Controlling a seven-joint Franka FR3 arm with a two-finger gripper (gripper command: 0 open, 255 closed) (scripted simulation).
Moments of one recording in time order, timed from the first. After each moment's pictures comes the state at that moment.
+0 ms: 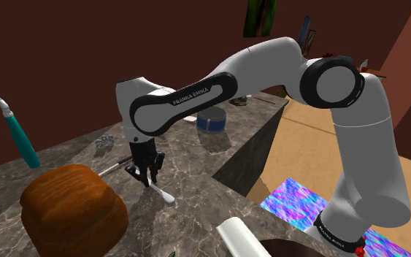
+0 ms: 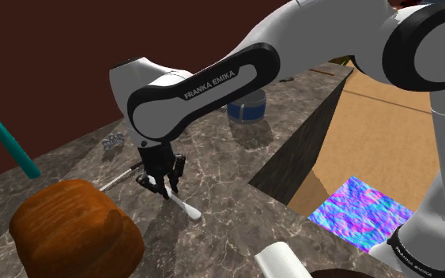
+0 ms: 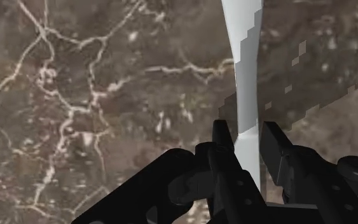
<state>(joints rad) 0.32 0.54 0.43 -1.57 -0.10 1.91 0.62</state>
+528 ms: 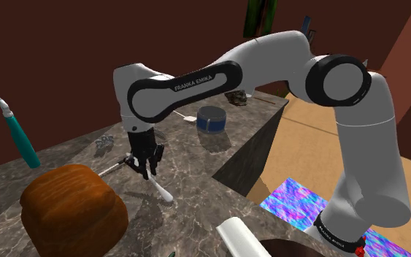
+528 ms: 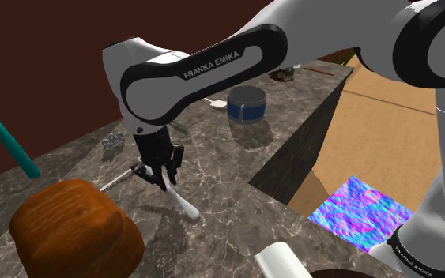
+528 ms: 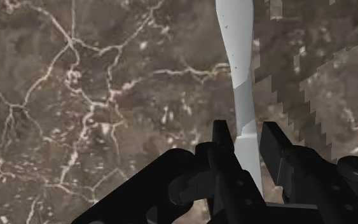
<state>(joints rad) 0.31 0.51 0.44 -1.52 -0.09 1.83 0.62</state>
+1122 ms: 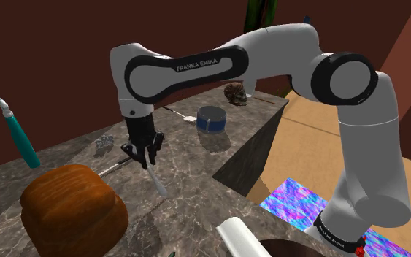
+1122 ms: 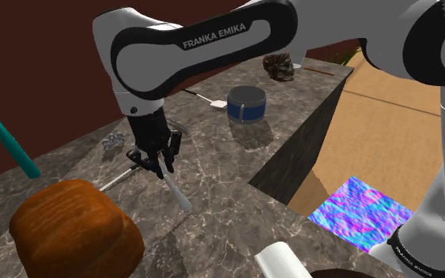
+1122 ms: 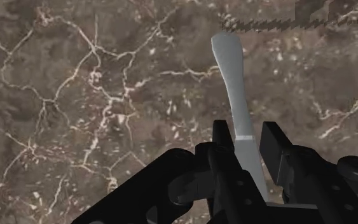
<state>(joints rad) 0.32 0.48 0.44 -1.44 -0.08 1.72 0.62</state>
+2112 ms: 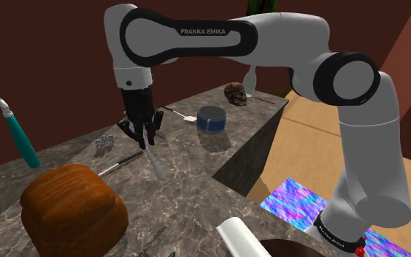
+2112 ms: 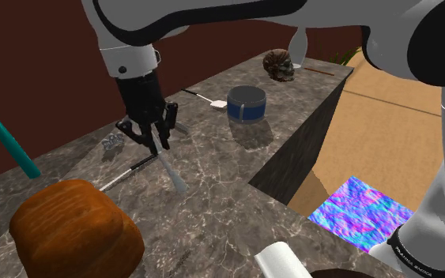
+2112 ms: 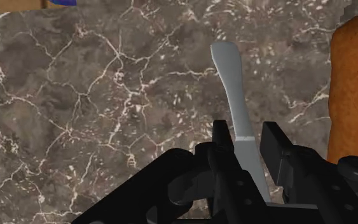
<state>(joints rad) 0.33 0.47 0.45 -1.25 -0.07 1.52 0.63</state>
